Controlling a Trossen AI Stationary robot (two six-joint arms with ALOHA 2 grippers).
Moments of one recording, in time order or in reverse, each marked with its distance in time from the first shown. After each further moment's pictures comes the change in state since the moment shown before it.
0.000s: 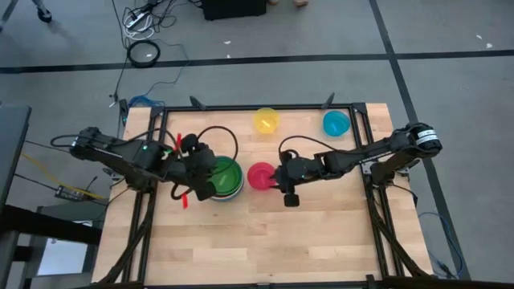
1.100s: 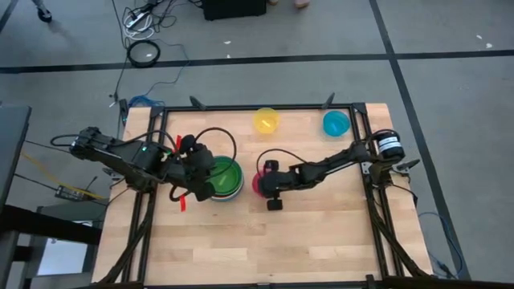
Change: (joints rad) left arm -0.017 0.001 0.001 -0.028 -0.020 -0.051; right arm -0.016 0.365 0.102 0.099 0.107 -0.005
